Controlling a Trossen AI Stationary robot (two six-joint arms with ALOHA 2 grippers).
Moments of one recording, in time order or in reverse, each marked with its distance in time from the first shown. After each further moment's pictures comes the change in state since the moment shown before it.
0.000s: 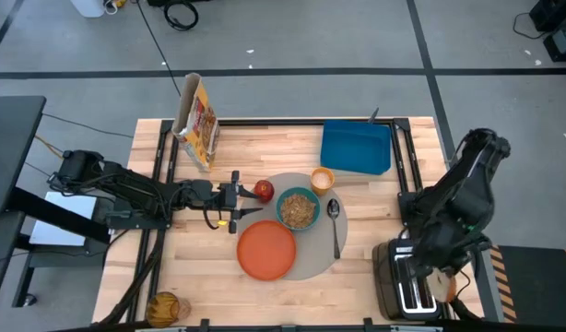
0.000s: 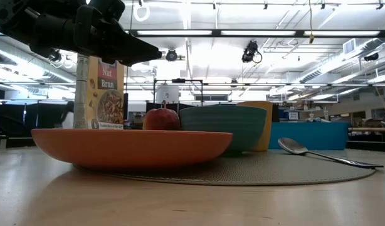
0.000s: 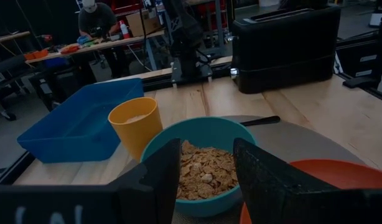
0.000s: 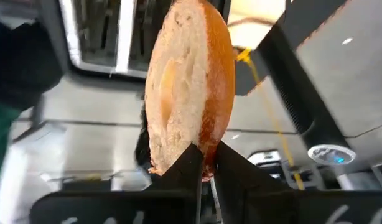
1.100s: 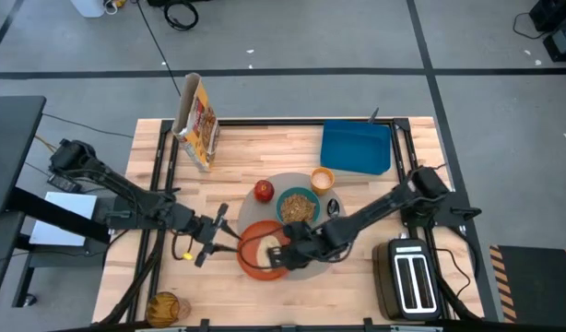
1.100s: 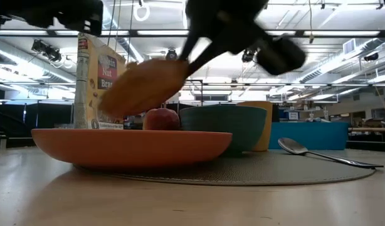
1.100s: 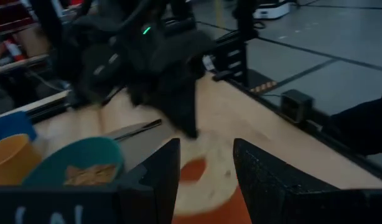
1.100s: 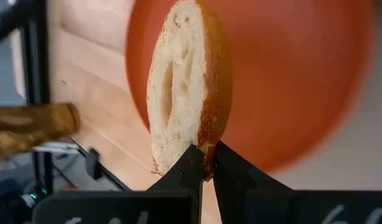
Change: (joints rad) left arm -0.371 -0.231 0.000 -0.294 0.001 0.026; right arm -0.470 0.739 0.103 0.938 0.854 -0.565
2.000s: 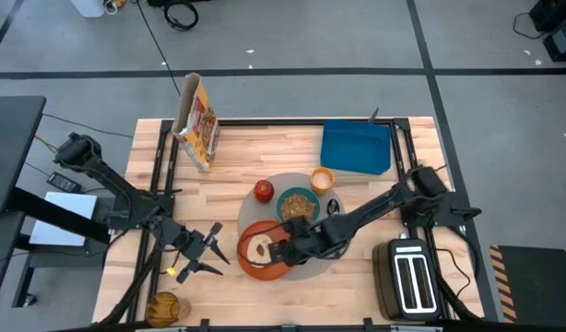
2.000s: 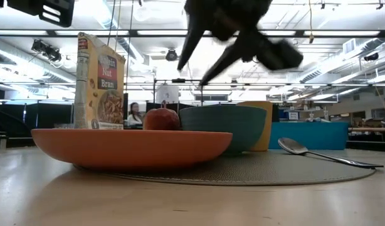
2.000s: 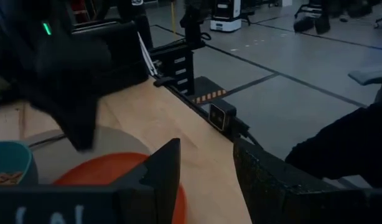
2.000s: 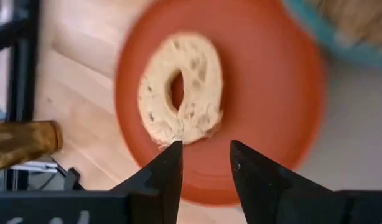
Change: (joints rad) left arm -0.204 0.000 0.000 -0.001 -0.003 -0.164; right arm -0.020 -0.002 0.000 -0.050 0.073 -0.058
